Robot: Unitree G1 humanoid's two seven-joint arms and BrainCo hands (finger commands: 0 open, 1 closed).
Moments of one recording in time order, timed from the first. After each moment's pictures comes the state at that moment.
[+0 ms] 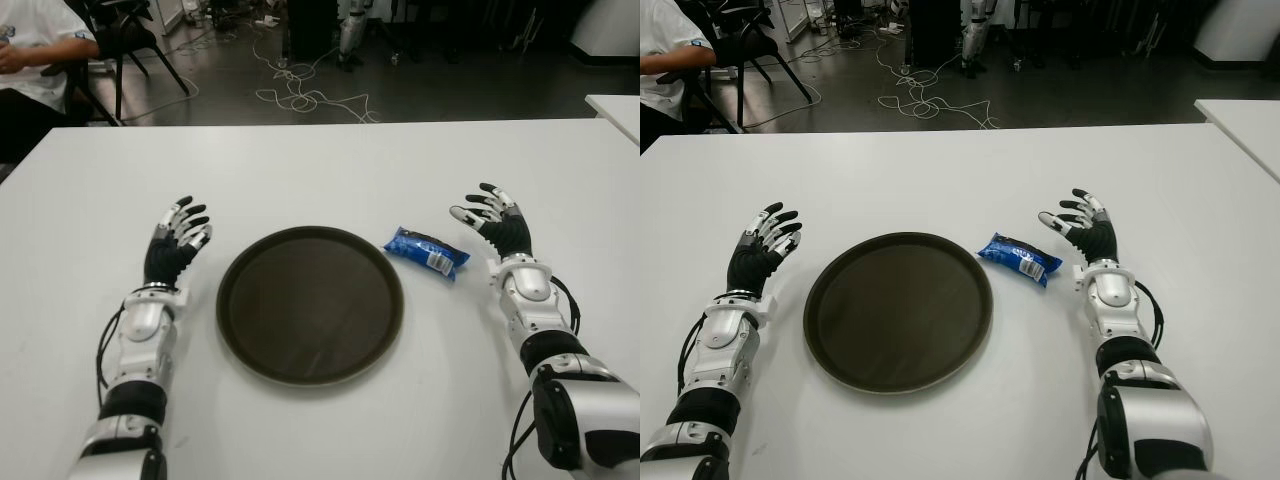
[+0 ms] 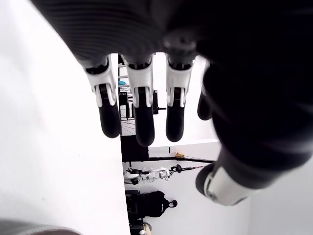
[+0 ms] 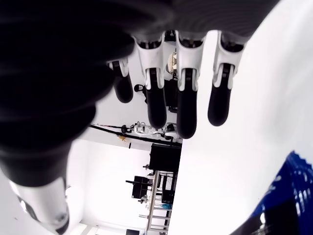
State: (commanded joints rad) left arm -0.36 0.15 0.18 0.80 -0.13 -0.44 -0.13; right arm -0.62 -0.22 -0.16 1.15 0.03 -0.41 0.02
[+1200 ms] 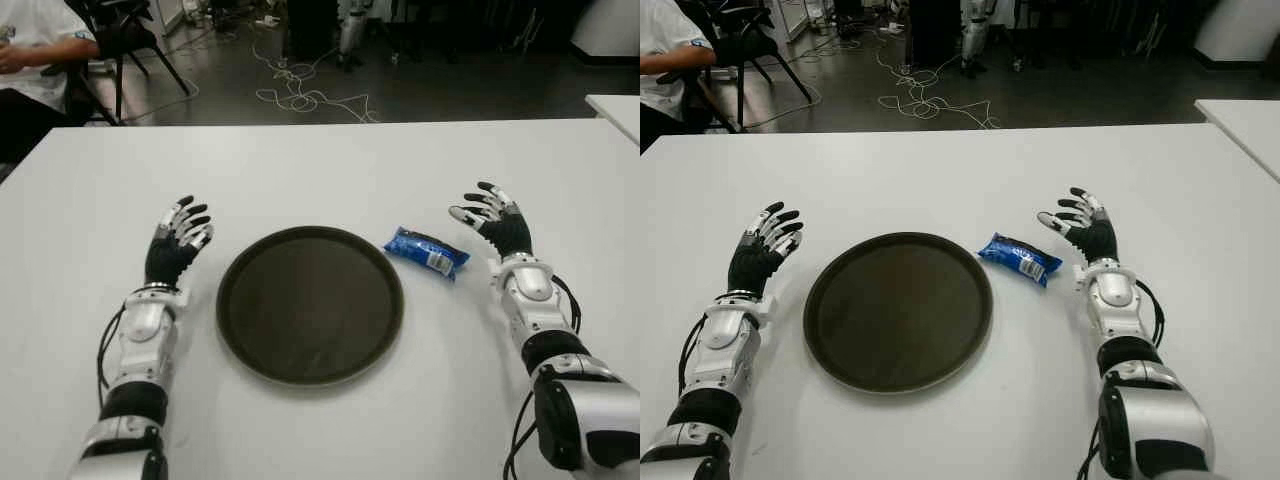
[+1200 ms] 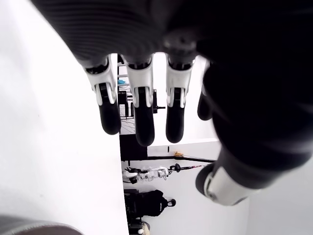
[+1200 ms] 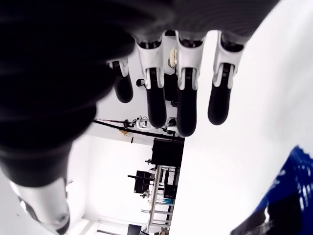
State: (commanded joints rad) left arm -0.34 0.14 0.18 0.77 -0.13 -0.44 -0.13; right arm -0.61 -0.23 -0.15 1.15 0.02 -0.43 0.02
